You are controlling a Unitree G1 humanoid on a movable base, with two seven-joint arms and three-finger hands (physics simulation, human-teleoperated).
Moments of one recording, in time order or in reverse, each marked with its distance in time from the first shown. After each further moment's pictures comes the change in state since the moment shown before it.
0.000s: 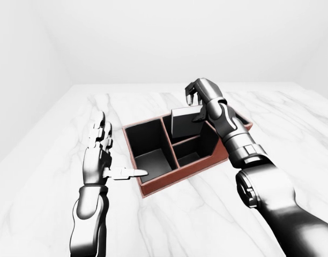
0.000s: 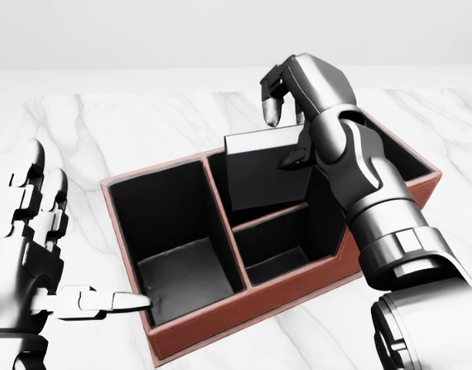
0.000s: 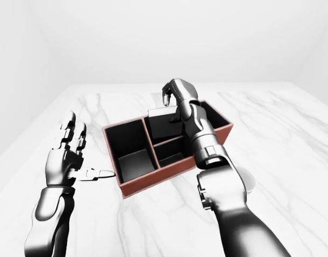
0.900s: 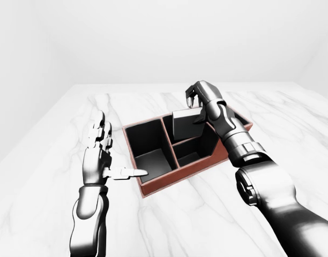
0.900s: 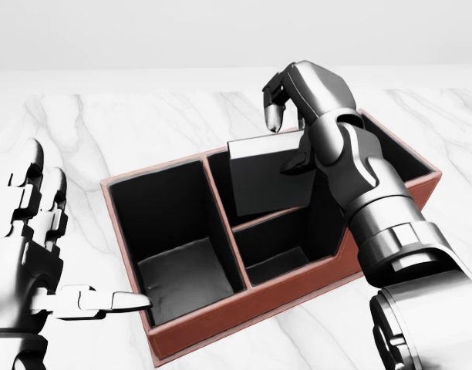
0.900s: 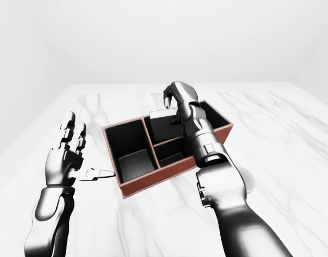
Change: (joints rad) left arm -0.001 0.000 0.001 -0.001 0.000 0.000 0.002; right arm -0.035 0.000 0.012 0.098 -0.017 0.000 -0.024
